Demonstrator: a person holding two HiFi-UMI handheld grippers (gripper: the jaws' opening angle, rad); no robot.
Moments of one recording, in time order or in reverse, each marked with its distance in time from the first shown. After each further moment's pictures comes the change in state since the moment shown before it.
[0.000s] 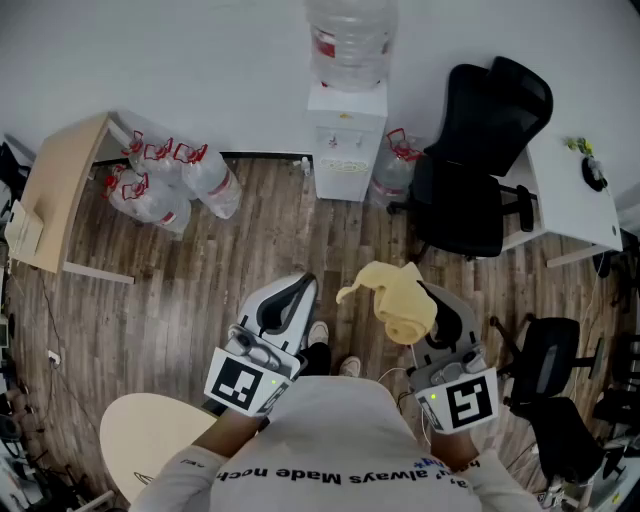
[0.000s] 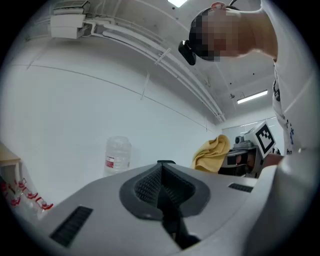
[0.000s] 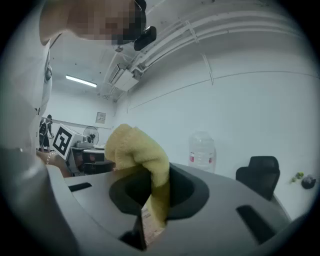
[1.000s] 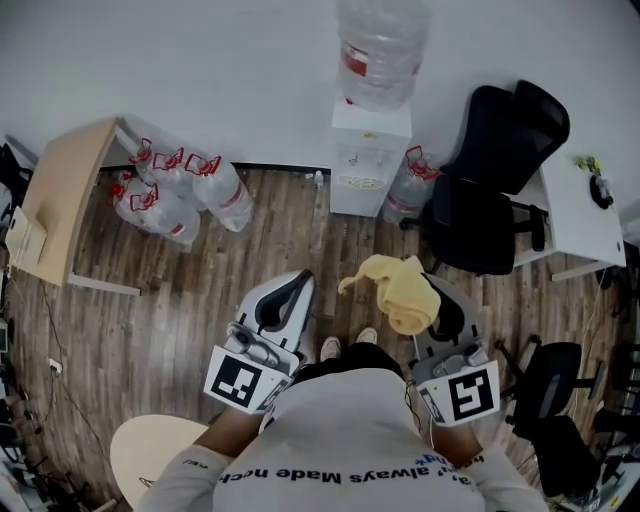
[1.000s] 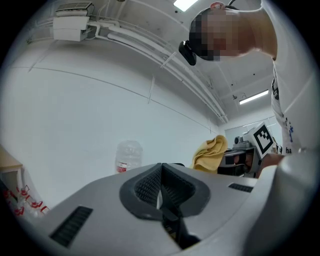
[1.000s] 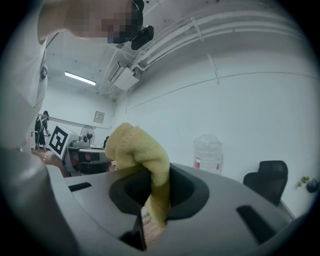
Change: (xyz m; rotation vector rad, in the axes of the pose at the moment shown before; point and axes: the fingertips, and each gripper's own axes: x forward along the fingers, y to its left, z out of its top) left arm 0.002 0.107 0.020 0.015 -0.029 0.020; right arm 0.104 0.015 0.025 -0.020 -0.022 -0.017
